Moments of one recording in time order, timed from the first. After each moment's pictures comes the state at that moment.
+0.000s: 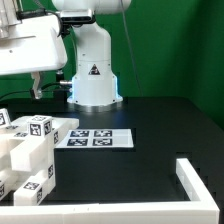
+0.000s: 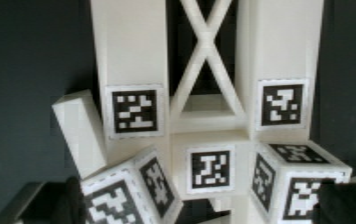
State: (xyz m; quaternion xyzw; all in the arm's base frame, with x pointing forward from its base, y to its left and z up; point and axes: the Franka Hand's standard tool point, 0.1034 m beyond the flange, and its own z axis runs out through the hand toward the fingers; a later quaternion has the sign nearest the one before) arm 0.519 -0.153 0.151 -0.99 0.12 0.00 0.06
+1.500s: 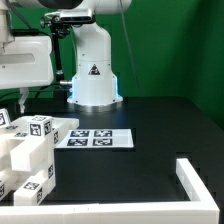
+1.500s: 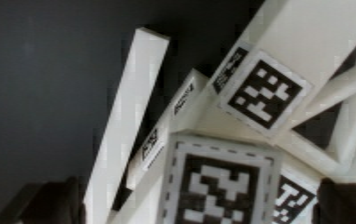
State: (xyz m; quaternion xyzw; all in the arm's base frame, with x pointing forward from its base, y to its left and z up) arm 0.532 -0.181 0.128 -0.99 -0.15 0.00 0.00
